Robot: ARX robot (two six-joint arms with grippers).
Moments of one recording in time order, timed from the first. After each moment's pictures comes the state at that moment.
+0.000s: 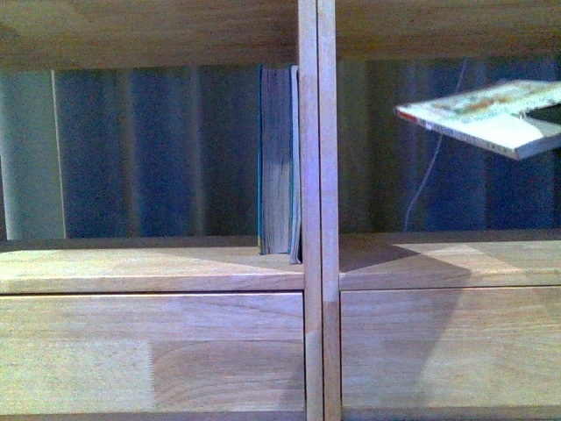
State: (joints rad) left arm 0.28 1.02 0.53 0.58 1.01 -0.61; right arm 0.01 1.32 0.78 0.99 -0.23 1.20
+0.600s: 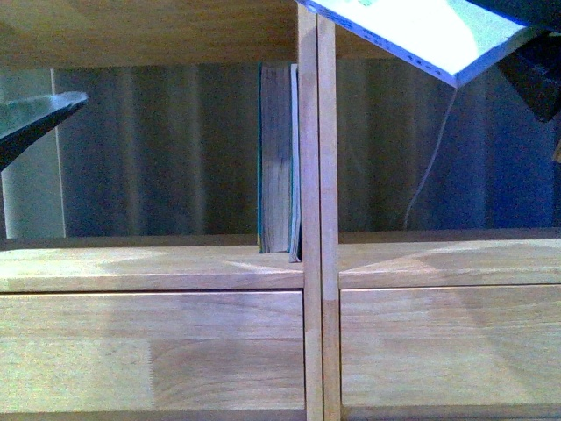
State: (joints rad) left arm -0.02 1.27 0.78 1.14 0.99 -1.38; right arm 0.20 1.30 0.71 1.32 -0.46 1.07
